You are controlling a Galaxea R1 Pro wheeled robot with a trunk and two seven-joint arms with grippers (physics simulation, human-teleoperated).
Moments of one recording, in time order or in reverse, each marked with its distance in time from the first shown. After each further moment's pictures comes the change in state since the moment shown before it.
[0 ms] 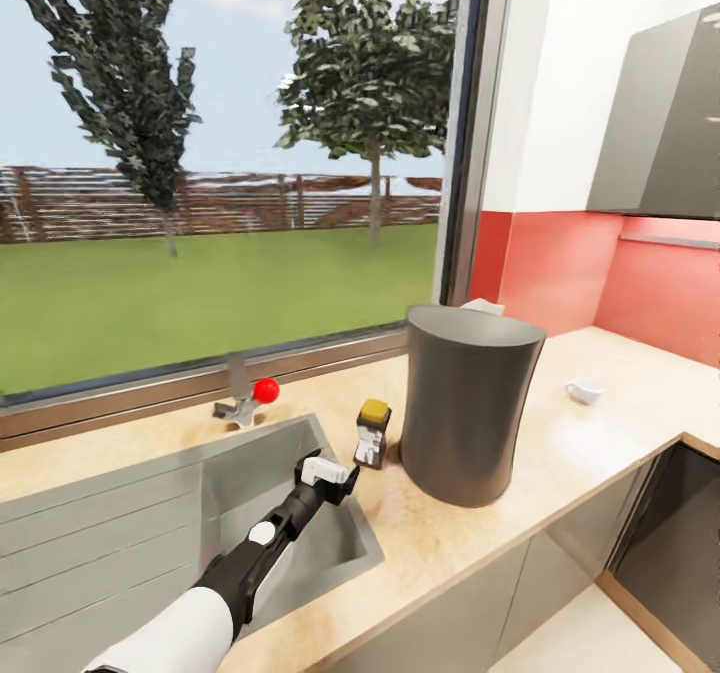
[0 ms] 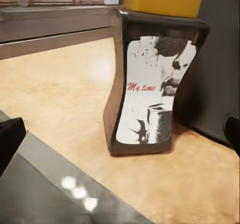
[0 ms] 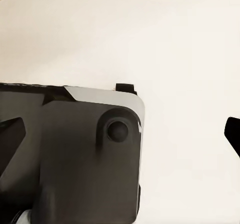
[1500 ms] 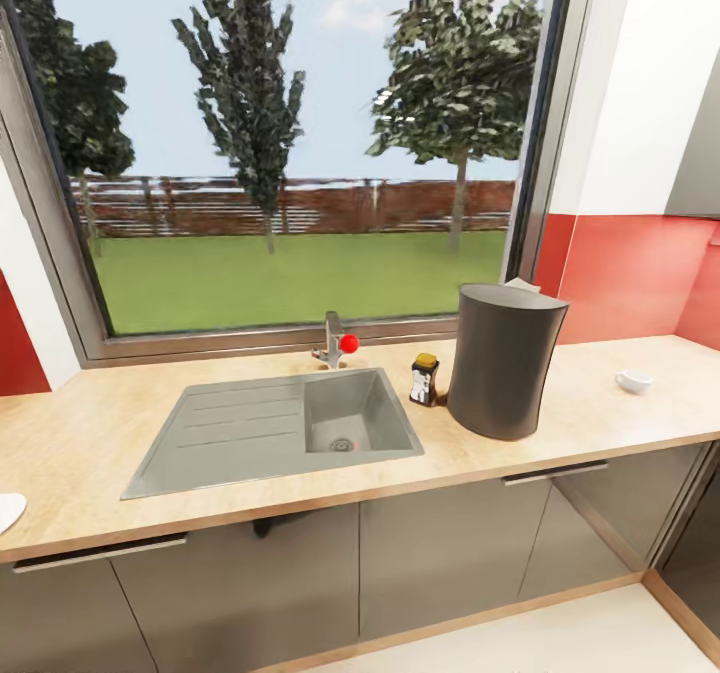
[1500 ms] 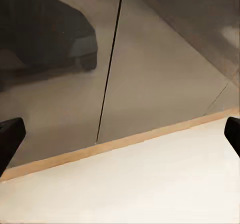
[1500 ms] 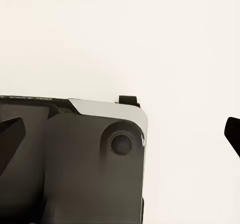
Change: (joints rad) left arm 0.737 0.006 -0.004 -0.150 -0.003 -0.263 0.198; right arm 0.000 0.000 -0.003 -0.024 0.000 -0.008 0.000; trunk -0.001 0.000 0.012
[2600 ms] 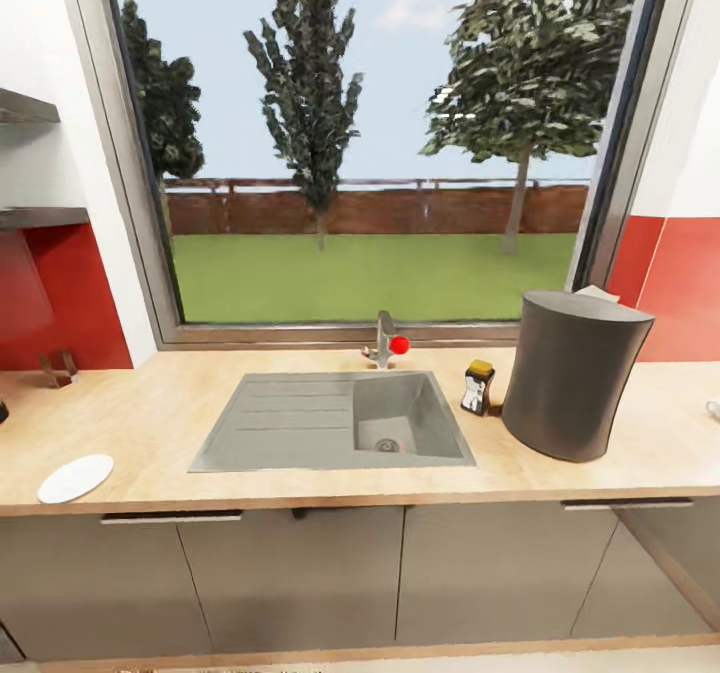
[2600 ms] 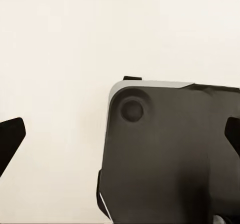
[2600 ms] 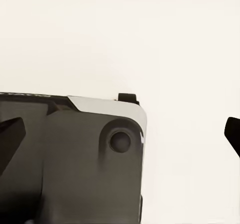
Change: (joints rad) left arm -0.003 0.074 0.208 0.425 0.005 0.382 0.236; right arm 0.000 0.000 0.004 0.007 0.002 0.003 0.001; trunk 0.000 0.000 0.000
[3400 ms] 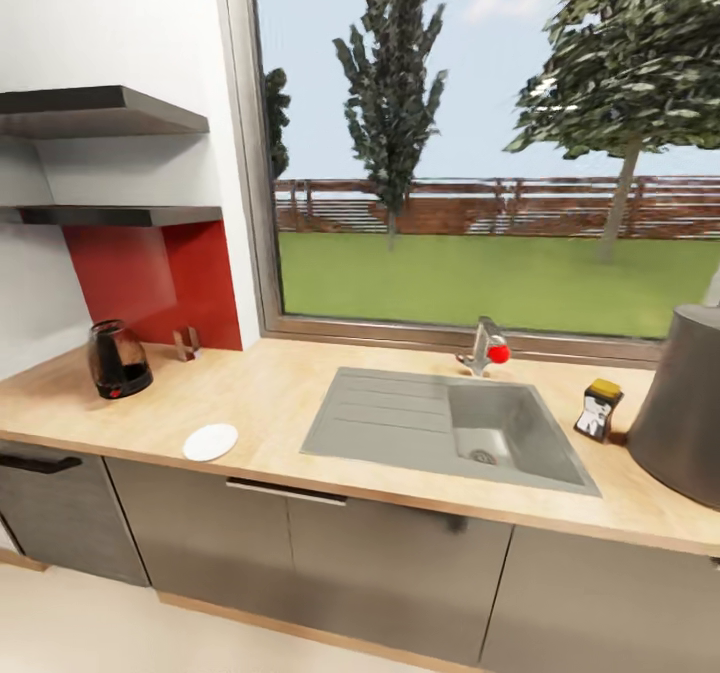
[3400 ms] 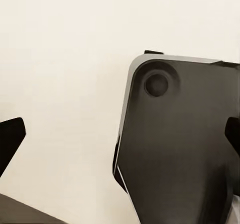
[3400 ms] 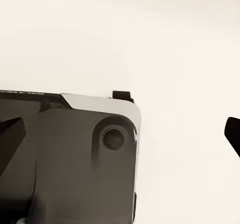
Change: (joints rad) left arm 0.000 0.034 0.062 0.013 0.014 0.087 0.000; right arm 0.000 -0.011 0.001 0.006 0.002 0.001 -0.001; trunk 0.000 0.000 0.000
